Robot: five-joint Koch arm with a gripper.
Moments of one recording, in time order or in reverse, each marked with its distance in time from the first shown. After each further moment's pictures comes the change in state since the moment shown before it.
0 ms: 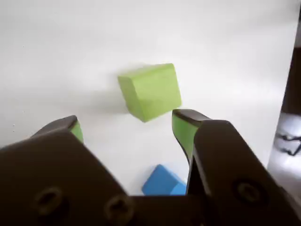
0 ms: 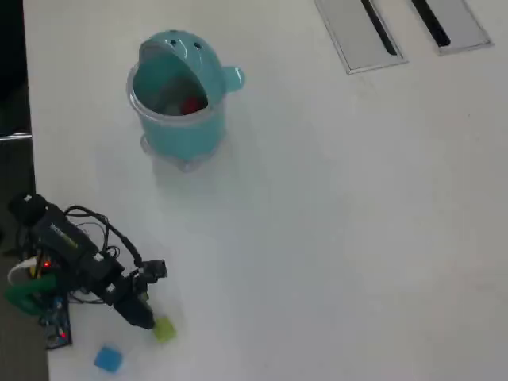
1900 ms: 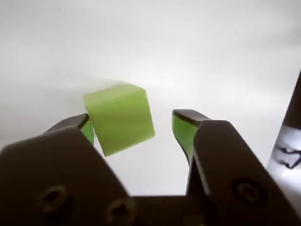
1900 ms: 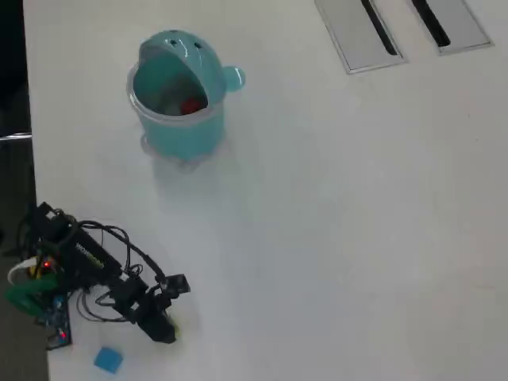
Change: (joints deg) arm -0.4 -20.7 -14.5 -2.5 -3.8
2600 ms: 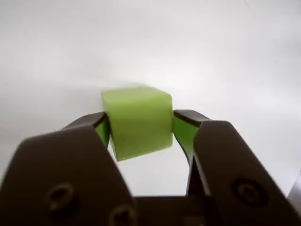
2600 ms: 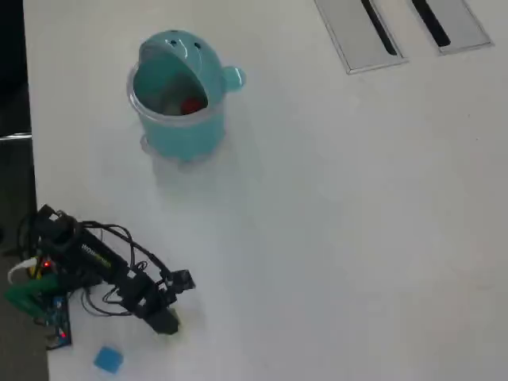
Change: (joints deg) arm -5.5 -1.7 -0.2 4.5 5.4
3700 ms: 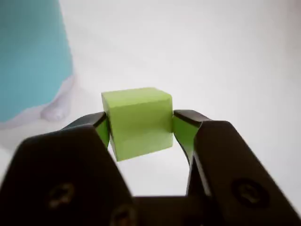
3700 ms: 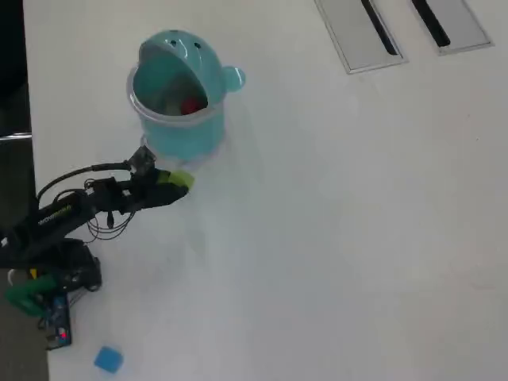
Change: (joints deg) arm -63.1 25.8 -5.7 -5.6 45.1
